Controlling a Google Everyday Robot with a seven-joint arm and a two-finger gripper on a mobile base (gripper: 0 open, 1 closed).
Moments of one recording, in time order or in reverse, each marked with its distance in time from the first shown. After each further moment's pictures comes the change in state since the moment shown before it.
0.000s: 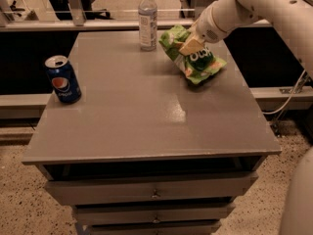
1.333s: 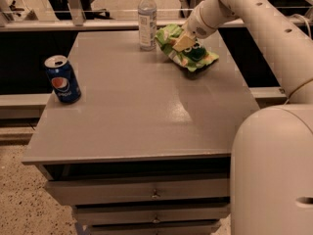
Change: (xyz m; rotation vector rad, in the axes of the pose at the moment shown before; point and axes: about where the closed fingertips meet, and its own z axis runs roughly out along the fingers) arm -0.002 -0.041 0.057 -0.008 0.022 -0.043
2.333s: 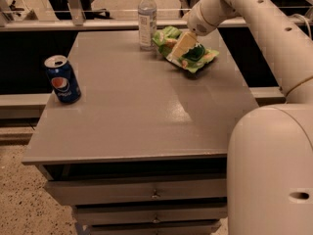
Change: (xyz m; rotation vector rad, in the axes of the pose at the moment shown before) arm -0.009 -0.004 -0.006 -0.009 -0.028 -0.001
